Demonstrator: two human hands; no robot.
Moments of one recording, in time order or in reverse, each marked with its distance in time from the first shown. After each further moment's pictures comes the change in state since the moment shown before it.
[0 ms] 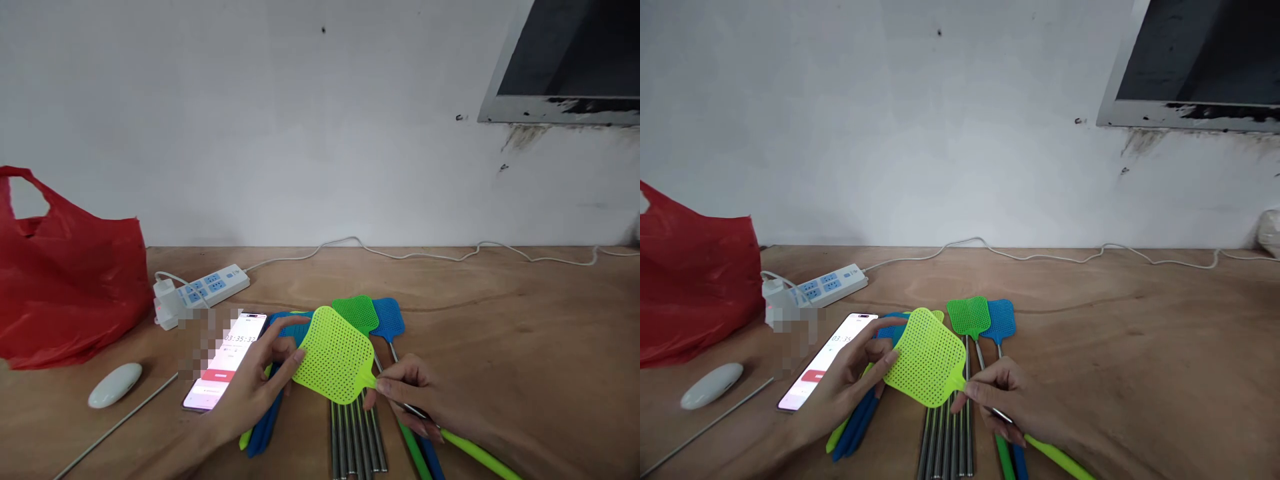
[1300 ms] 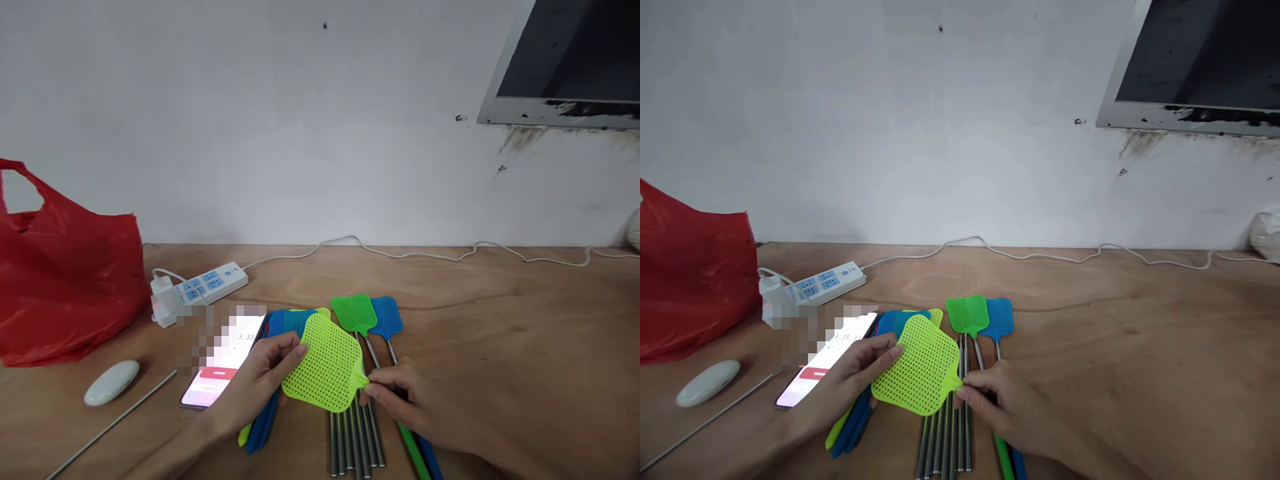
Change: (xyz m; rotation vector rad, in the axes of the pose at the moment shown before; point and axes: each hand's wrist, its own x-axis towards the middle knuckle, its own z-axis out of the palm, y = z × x) left_hand 0.005 -0.001 0.002 -0.143 -0.101 -0.252; right_hand -0.003 -0.005 0.012 -0.822 0.172 -0.281
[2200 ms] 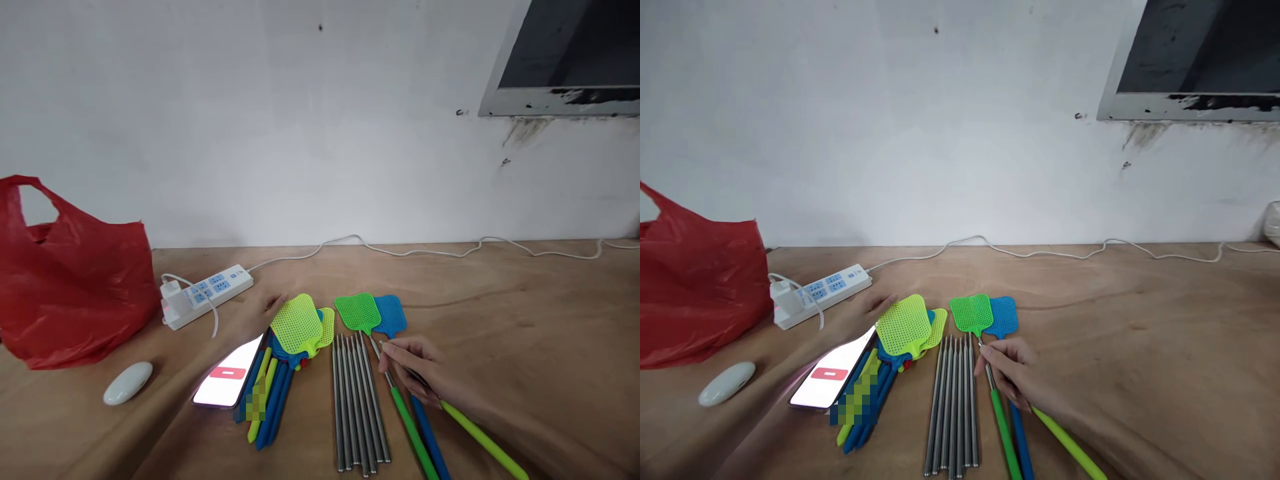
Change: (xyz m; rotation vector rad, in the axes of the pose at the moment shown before) left_hand 0.064 0.011 -0.069 0.872 0.220 0.130; right_hand 0.011 0.015 -0.009 0.871 0.038 0.342
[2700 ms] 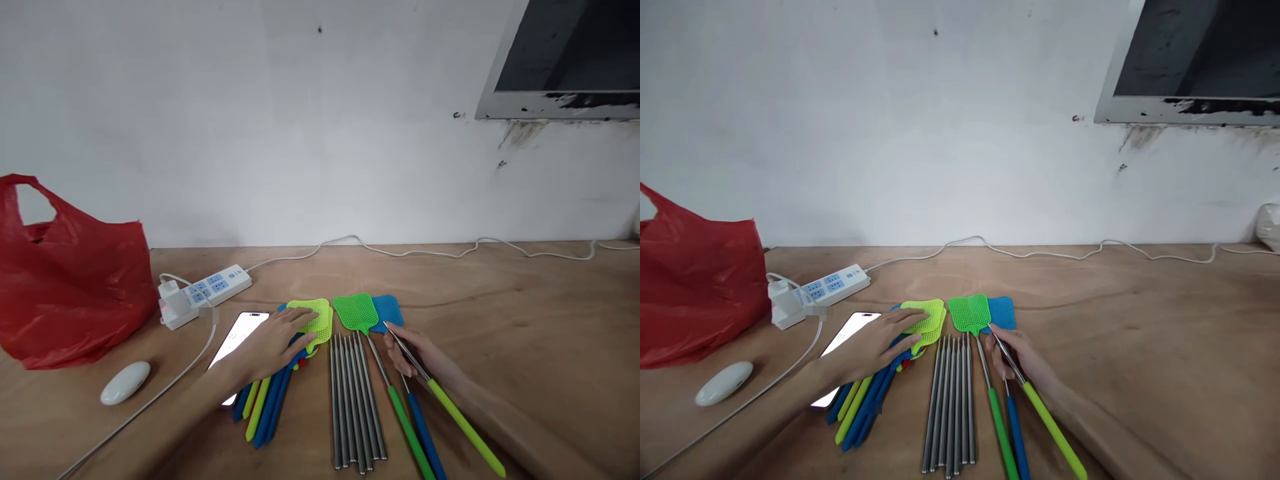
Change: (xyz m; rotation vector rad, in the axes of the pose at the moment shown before) left_hand -0.028 0.024 0.021 0.202 -0.175 0.361; right_hand 0.019 0.012 -0.015 0.202 0.163 -0.011
